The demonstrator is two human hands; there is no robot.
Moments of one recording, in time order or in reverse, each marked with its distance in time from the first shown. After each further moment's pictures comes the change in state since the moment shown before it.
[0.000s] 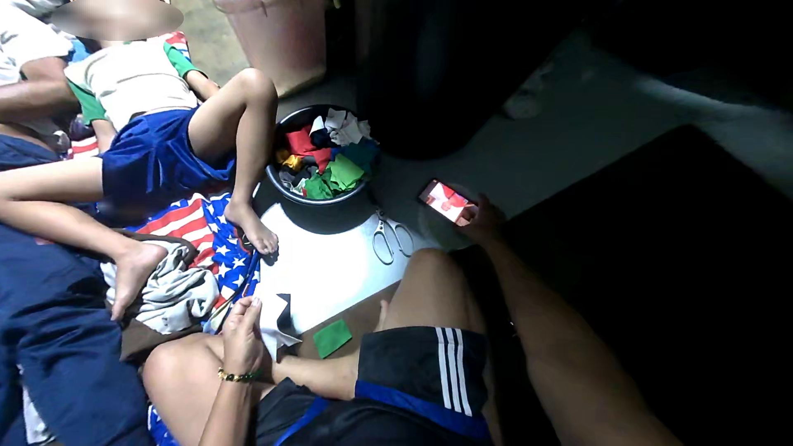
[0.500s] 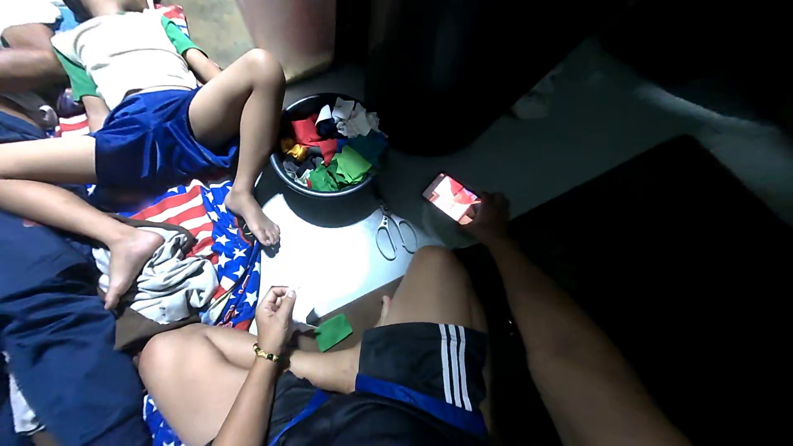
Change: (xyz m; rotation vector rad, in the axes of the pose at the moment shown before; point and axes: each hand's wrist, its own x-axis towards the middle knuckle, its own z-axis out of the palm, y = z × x) left_hand 0.002 -0.048 0.013 0.229 -0.134 0.071; right_hand 0.000 -0.010 -0.007 -0.129 0.063 -0.136
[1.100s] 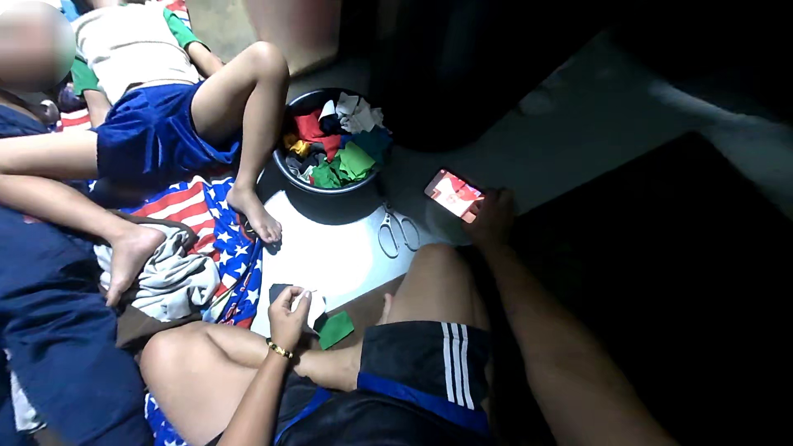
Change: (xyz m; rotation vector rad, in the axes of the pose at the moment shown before) left_hand 0.000 -0.015 0.009 0.200 -0.080 0.102; right_hand -0.014 -0.018 0.006 -0.083 0.166 0.032
